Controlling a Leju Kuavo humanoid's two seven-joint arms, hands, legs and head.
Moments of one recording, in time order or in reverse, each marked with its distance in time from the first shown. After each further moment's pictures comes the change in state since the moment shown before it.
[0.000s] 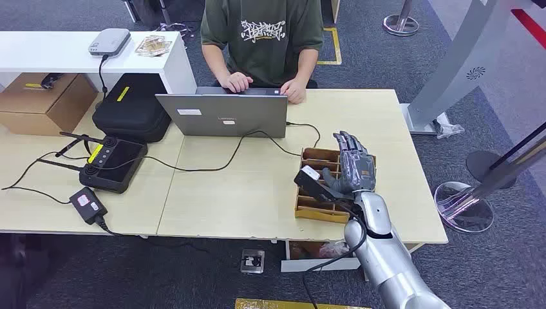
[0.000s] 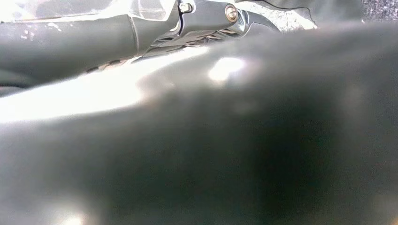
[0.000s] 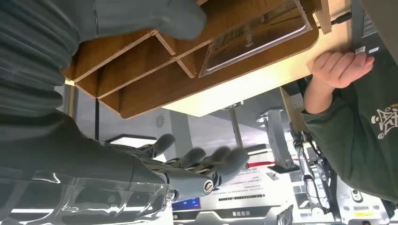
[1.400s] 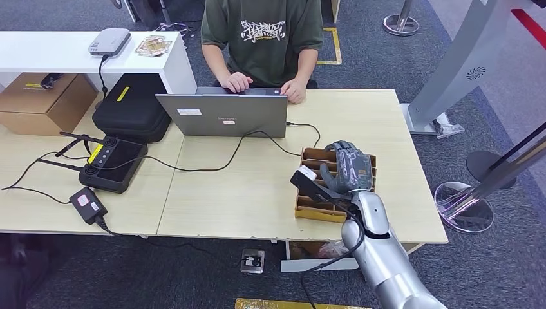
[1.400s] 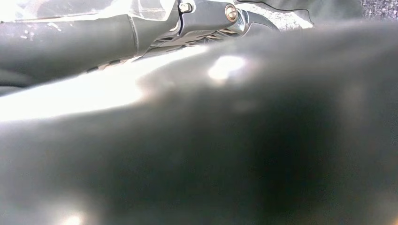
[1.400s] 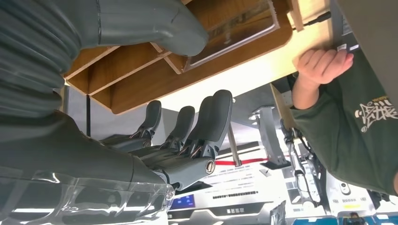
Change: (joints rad) left arm 0.000 0.000 0.000 0.000 0.001 0.005 -0.003; right arm 0.009 0.015 0.000 -0.033 0.001 0.003 -0.019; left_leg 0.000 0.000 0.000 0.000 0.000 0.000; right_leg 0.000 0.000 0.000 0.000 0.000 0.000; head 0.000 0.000
